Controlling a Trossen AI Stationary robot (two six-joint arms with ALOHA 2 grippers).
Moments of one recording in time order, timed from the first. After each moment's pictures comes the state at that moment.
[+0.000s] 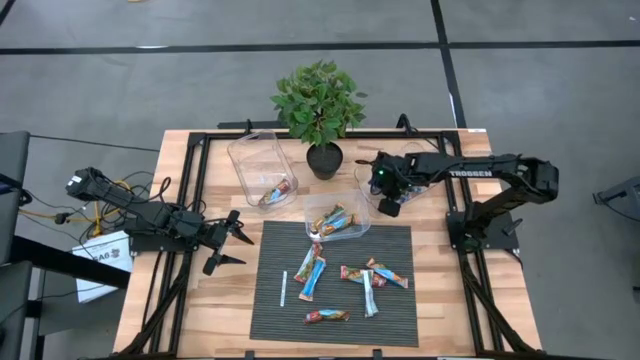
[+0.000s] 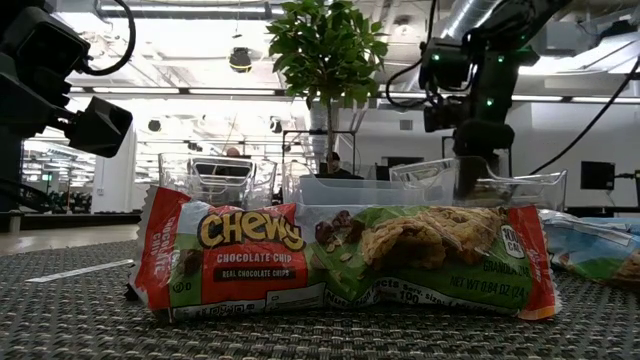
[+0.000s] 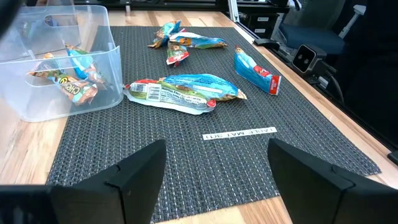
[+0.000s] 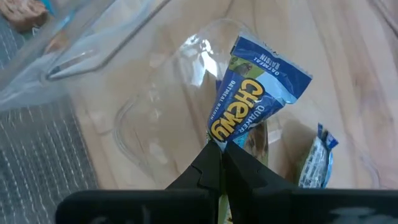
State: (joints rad) left arm -0.36 0.35 0.02 0.01 -0.01 -0.12; right arm -0.34 1.42 0.85 -0.70 0.07 -0.11
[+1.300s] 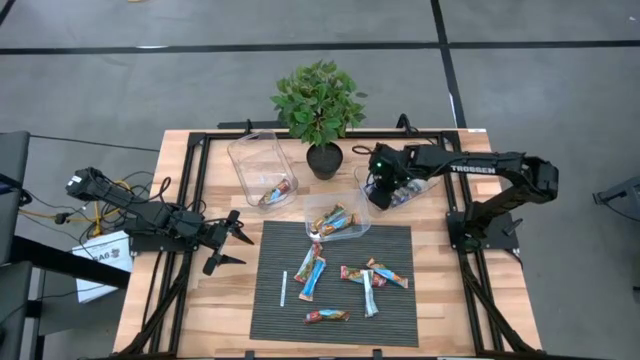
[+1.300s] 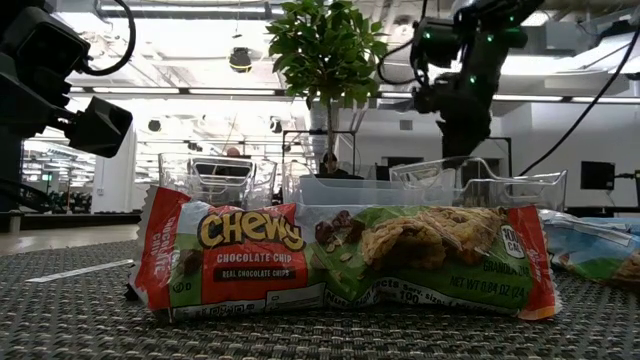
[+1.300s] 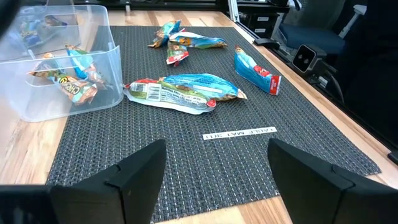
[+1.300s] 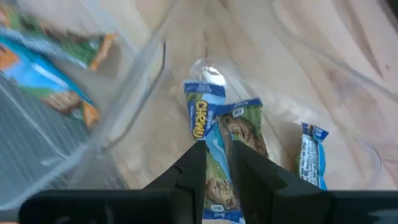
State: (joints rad) left arm -0.36 0.35 0.02 0.01 -0.01 -0.12; right arm -0.34 1.42 1.00 -0.80 0.07 0.16
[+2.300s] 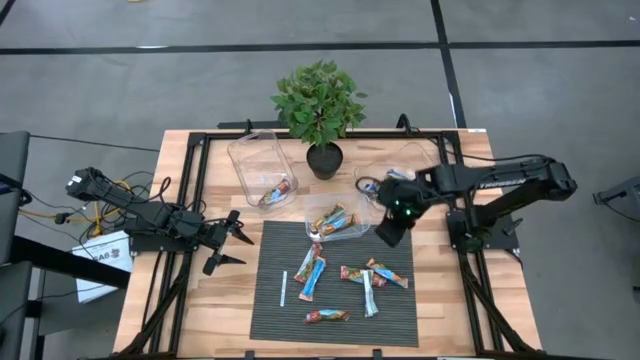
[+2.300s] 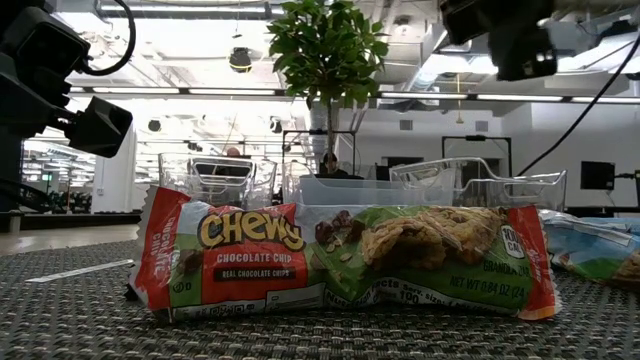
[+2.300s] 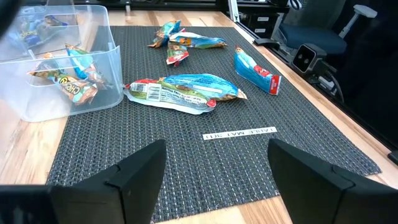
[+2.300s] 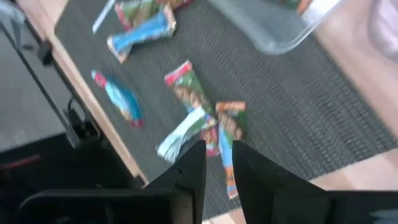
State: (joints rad) left arm -0.36 0.35 0.02 0.01 -0.01 -0.12; right arm 0.07 1.30 1.15 -1.00 -0.26 0.82
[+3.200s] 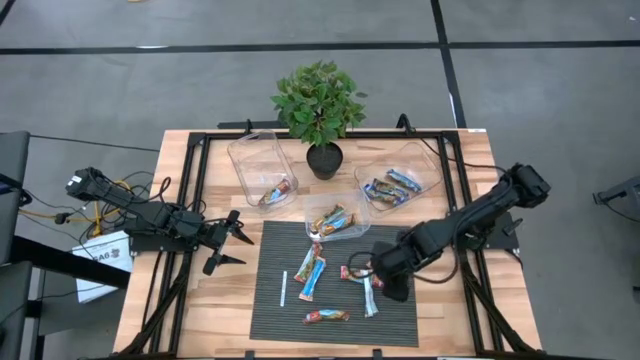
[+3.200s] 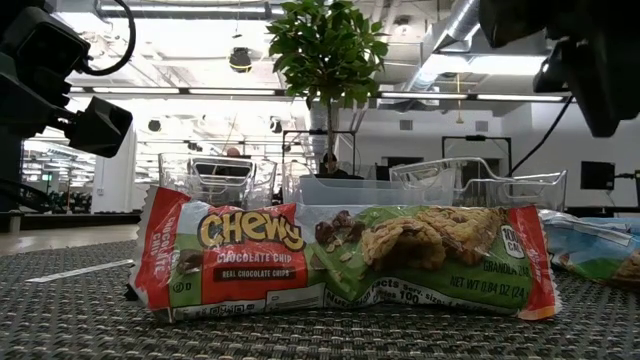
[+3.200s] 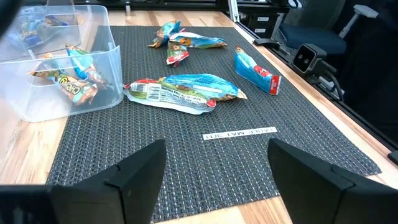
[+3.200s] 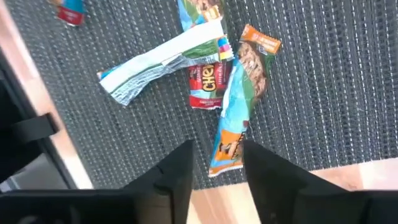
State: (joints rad) left arm -0.36 0.35 0.02 0.01 -0.01 -0.12; right arm 0.48 1.56 1.15 -0.98 -0.09 0.78
